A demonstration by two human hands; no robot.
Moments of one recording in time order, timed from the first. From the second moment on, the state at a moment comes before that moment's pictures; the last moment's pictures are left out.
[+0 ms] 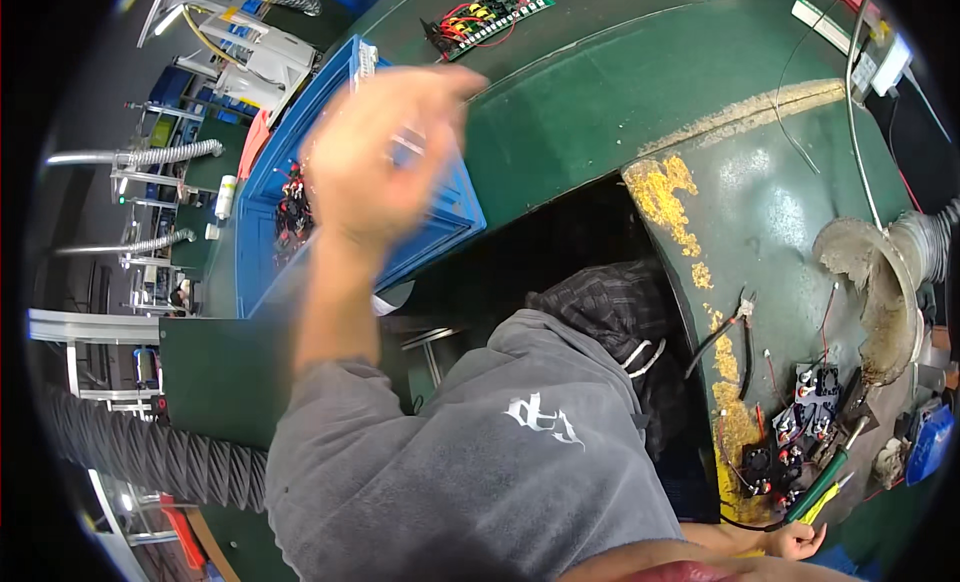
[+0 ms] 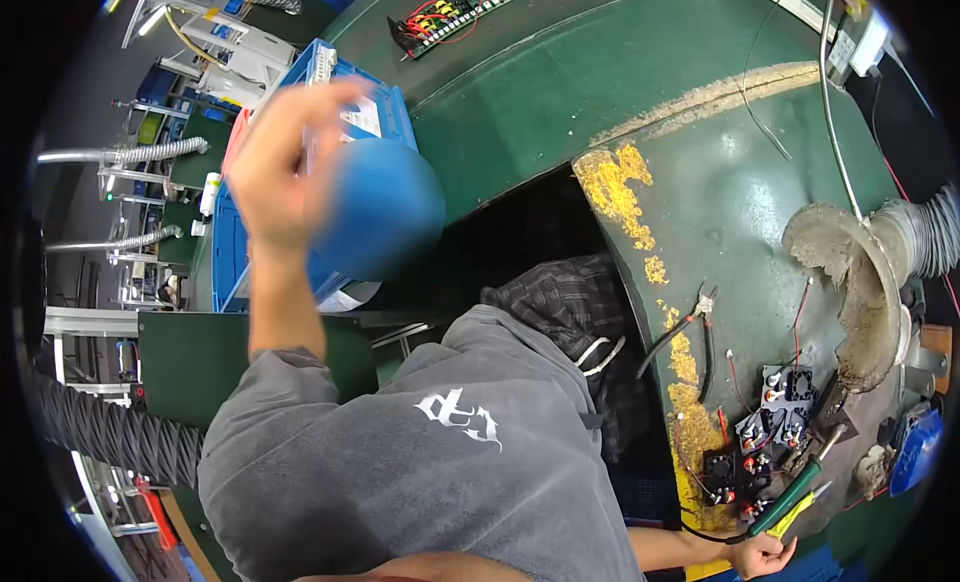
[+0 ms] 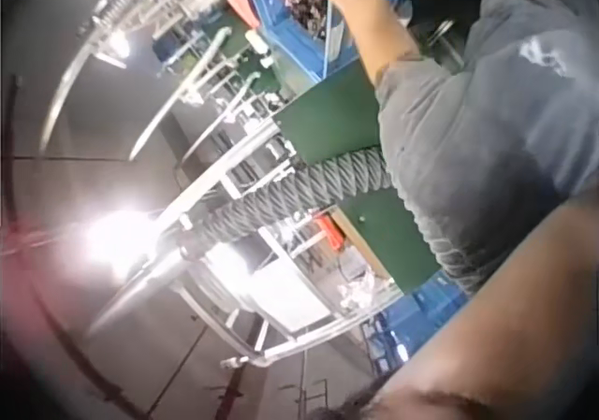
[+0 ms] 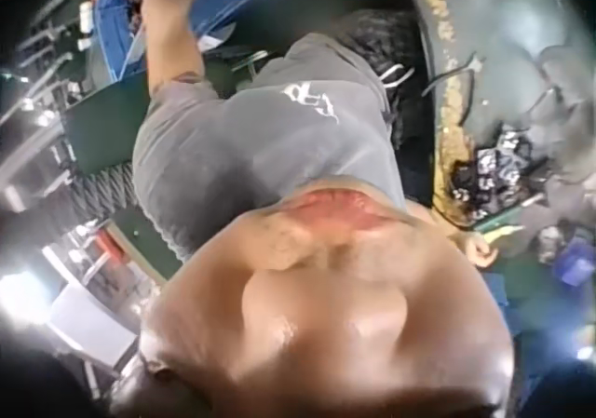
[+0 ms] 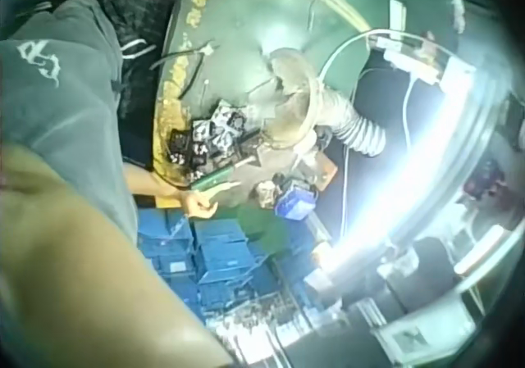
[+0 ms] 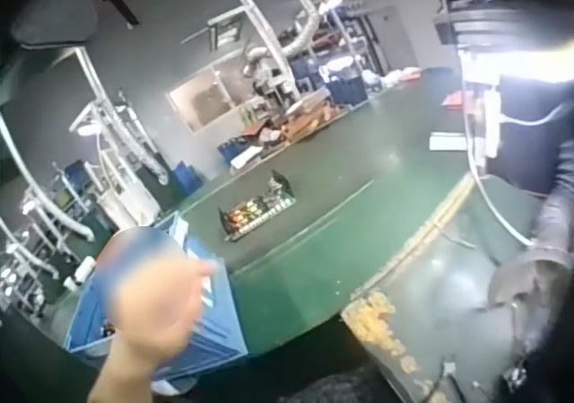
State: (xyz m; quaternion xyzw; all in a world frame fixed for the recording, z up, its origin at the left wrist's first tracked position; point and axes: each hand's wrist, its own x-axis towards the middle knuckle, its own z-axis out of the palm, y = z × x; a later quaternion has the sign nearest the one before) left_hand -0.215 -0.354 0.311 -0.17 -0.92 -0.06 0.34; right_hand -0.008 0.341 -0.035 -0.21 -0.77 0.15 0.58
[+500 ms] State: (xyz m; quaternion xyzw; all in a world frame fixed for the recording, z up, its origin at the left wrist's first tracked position) left_hand -0.206 -0.767 0.207 0.42 -0.89 0.10 -0.15; right_hand 0.004 0.358 -0.044 -0.22 -0.77 0.20 0.57
